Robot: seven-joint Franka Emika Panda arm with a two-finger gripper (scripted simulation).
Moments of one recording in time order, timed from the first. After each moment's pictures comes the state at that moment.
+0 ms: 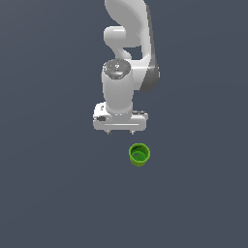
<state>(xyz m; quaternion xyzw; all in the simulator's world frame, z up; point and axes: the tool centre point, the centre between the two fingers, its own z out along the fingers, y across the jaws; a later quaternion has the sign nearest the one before) -0.003 -0.015 0.164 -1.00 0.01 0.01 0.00</state>
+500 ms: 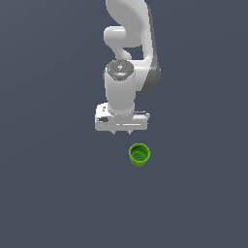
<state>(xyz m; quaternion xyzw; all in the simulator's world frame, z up) -0.003 -0.010 0.163 -1.00 -0.01 0.01 0.00</state>
